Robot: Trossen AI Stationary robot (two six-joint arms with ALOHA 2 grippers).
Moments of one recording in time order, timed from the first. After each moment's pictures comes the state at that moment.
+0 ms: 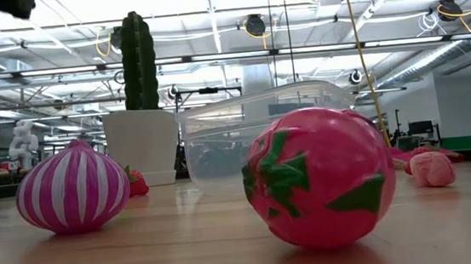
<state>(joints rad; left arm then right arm) -0.73 1.60 1.13 -1.08 -0.15 -1.14 0.09 0.74 1.03 -0.22 -0.02 0.15</state>
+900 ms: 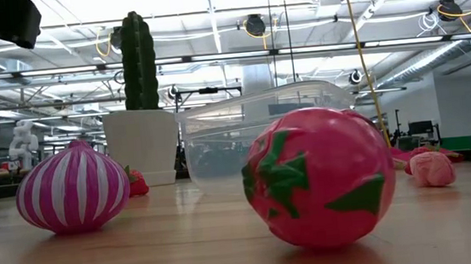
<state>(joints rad) -0.72 1.69 1.12 -1.06 -0.16 -1.16 0.09 0.74 1.03 -0.22 -0.02 0.16</state>
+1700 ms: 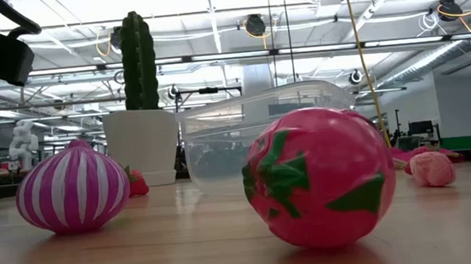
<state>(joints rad) -0.72 1.69 1.01 -0.94 -0.10 -1.20 0.09 0.75 1.03 -0.16 -0.02 0.15</state>
